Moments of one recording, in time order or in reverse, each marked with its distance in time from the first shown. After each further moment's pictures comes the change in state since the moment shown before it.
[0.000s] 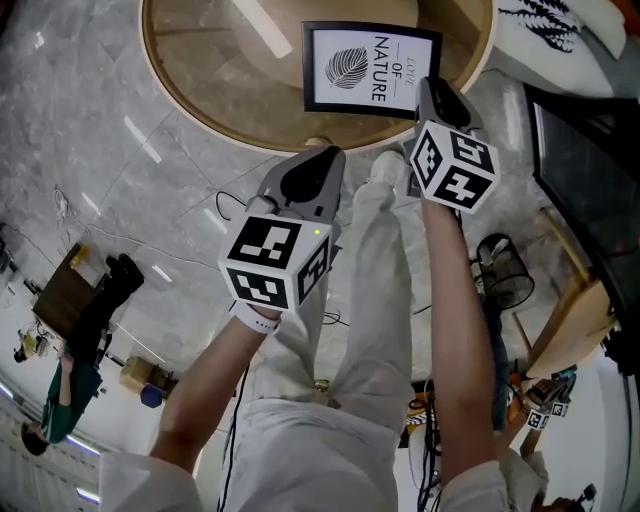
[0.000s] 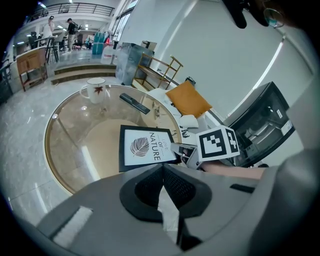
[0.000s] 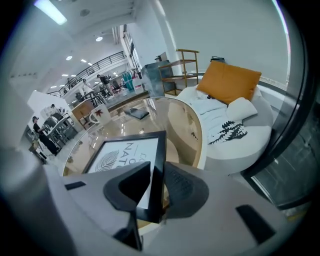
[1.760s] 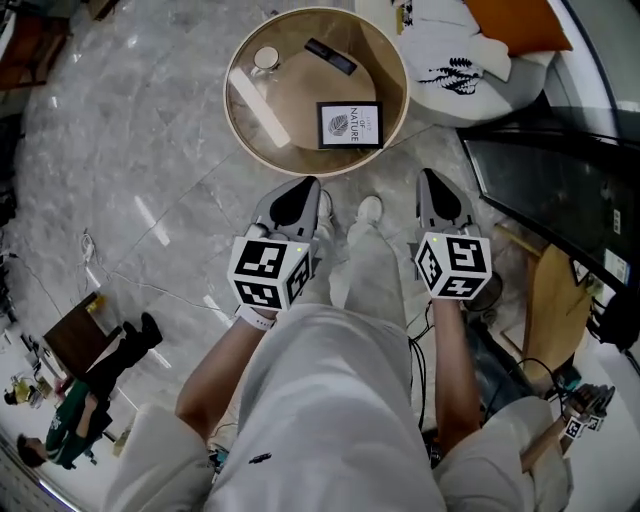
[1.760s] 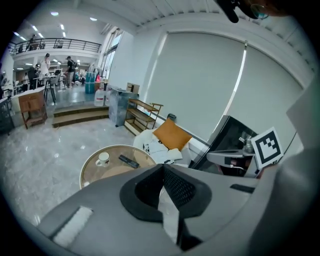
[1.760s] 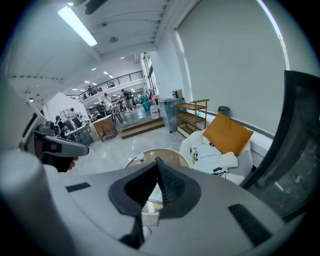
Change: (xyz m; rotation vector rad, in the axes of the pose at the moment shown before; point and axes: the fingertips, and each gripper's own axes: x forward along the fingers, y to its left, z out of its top) left arm -0.289 -0.118 0.126 0.180 -0.294 -0.007; right arm -0.383 0.099 0.174 -0.150 -0.214 0.077
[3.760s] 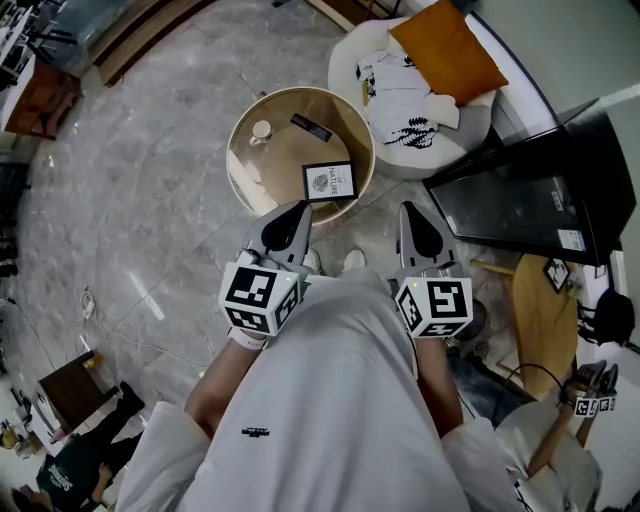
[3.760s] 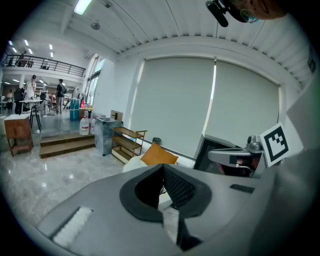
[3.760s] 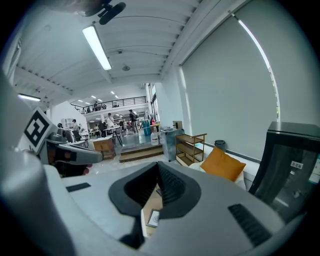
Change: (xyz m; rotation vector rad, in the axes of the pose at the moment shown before) left arm -0.117 -0.080 0.108 0.189 -0.248 -0.116; right arm -0.155 0.060 0.125 -0.076 -0.323 -0.047
